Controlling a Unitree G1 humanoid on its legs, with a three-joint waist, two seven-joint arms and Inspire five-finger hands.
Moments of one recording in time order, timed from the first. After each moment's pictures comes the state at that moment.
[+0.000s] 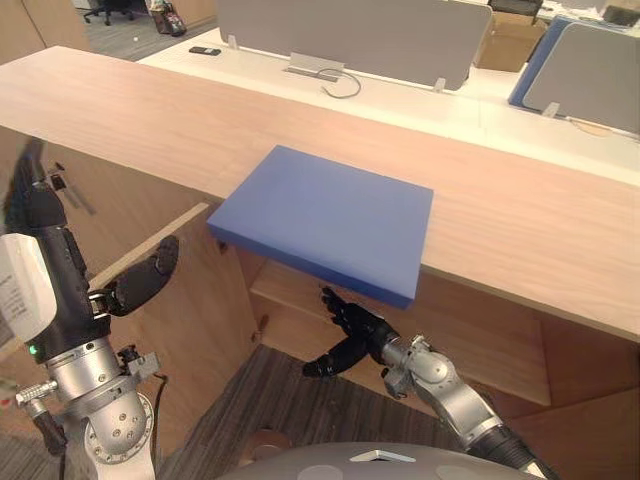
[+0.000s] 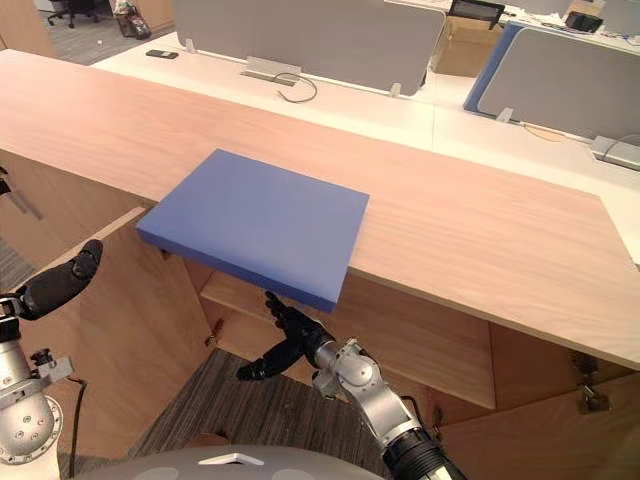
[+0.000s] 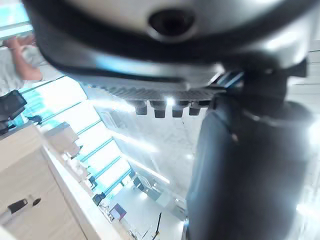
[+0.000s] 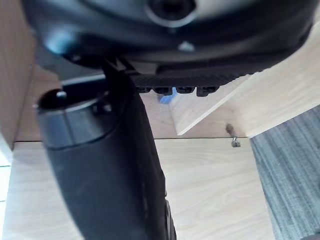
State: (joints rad) left arm 0.47 0.02 0.40 -0.68 0.68 -0.16 0.38; right arm 0.03 -0.26 0.44 0.16 0.04 0.15 0.30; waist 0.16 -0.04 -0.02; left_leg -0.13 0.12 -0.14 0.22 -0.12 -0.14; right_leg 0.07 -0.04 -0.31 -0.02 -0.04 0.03
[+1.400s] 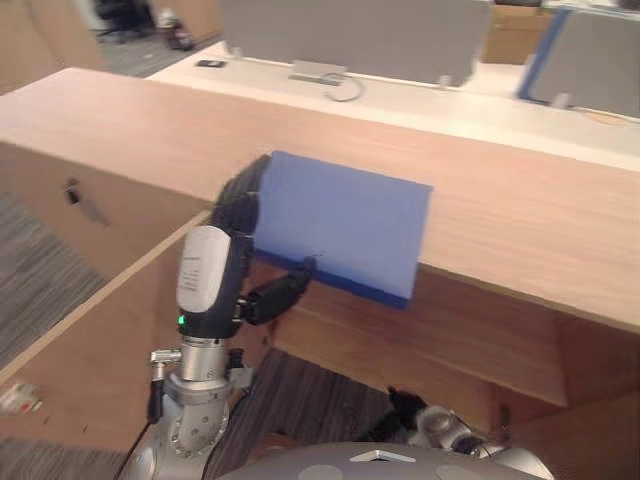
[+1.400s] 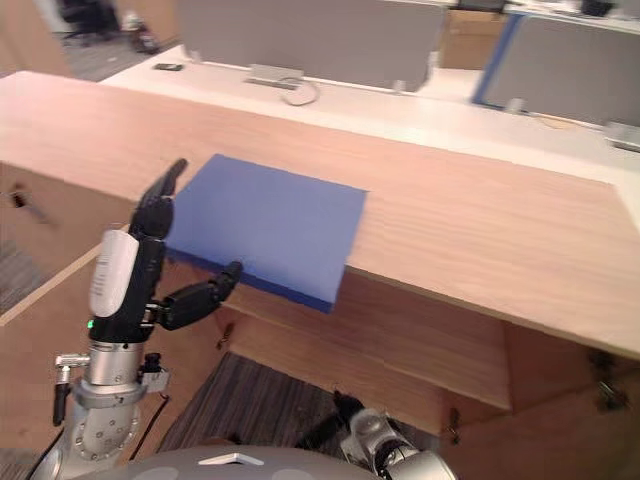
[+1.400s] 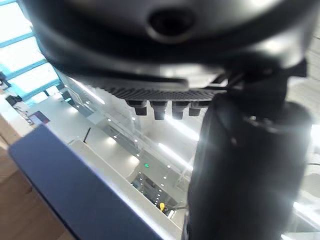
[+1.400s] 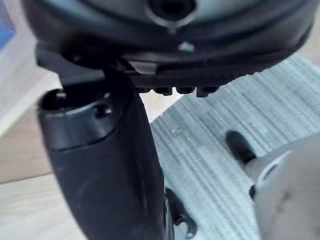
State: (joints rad) left arm 0.47 0.25 -0.14 -0.58 0.70 -0.31 0.37; right arm -0.17 -0.10 0.29 1.37 -0.18 0.00 0.06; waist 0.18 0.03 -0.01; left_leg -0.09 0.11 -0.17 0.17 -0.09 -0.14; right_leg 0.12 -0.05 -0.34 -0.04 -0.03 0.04
